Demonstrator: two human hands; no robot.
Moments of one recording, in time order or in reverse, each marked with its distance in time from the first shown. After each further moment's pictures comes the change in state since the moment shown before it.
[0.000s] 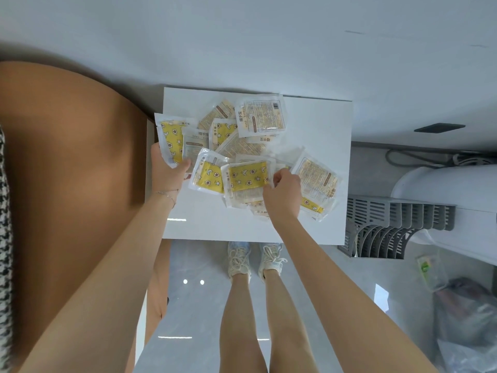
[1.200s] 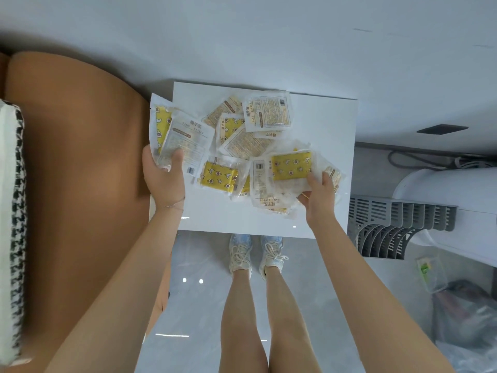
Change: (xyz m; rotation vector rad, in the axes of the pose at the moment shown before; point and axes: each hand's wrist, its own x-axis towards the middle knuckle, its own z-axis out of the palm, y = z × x) left_hand -0.050 0.011 -0.012 -0.148 0.254 0.228; right_hand 0.007 0.039 -0.043 0.893 -0.073 0.322
